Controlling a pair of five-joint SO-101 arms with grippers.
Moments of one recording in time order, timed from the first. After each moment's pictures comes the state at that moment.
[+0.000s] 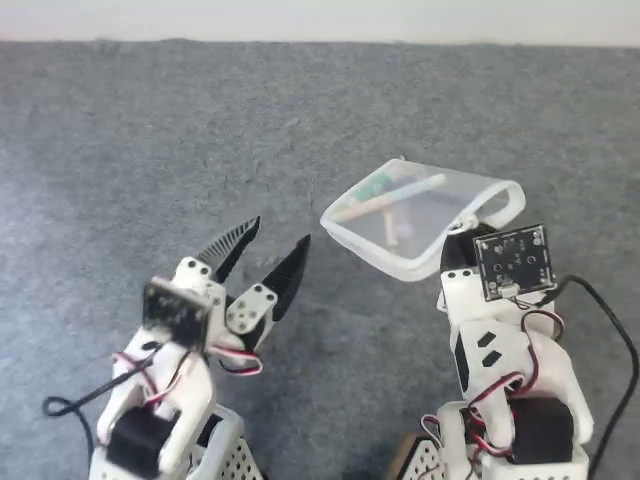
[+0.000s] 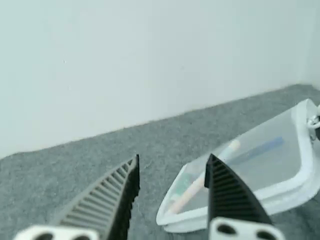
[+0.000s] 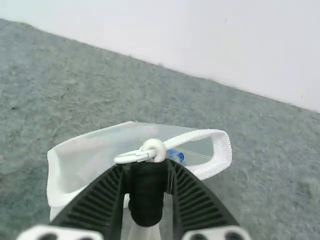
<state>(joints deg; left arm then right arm) 17.2 -102.7 71.2 53.3 2.5 -6.0 -86.2 54.2 63.0 12.1</state>
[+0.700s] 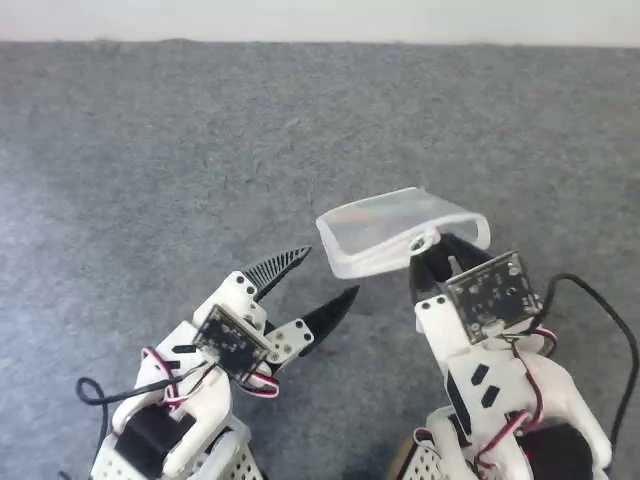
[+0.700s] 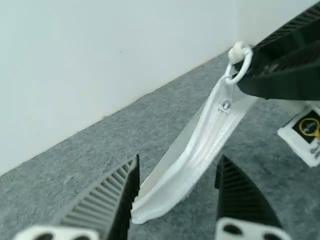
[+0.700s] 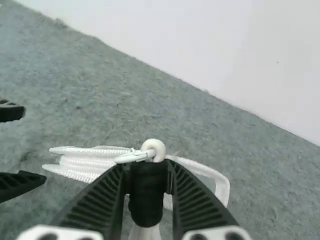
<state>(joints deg) 30.7 -103.0 74.7 55.8 -7.8 -19.5 -86.2 43.8 72.7 14.5</state>
